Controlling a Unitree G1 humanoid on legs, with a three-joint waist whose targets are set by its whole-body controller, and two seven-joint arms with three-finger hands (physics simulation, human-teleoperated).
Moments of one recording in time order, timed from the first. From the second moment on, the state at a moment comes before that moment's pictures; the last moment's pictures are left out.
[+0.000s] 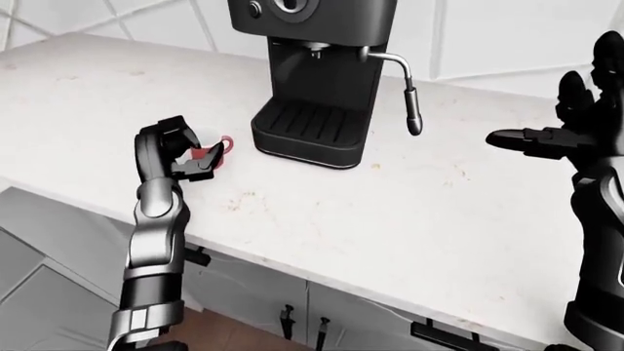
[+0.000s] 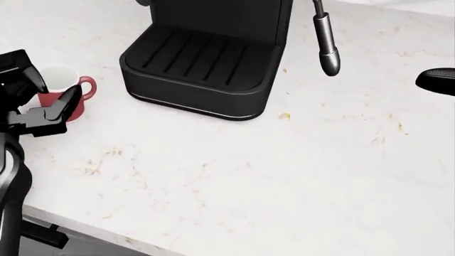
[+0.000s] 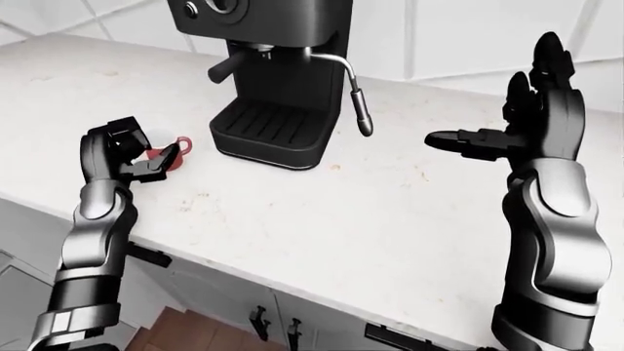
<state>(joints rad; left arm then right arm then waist) -0.59 0.31 0.22 0.30 -0.10 0.15 0.19 -0.48 -0.55 -0.44 -0.22 0.30 0.55 -0.04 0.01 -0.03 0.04</state>
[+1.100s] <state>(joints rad) -0.52 0.31 0.23 0.12 -0.09 0.25 0.13 -0.48 -0.55 -0.44 -0.23 0.31 0.55 -0.04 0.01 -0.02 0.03</state>
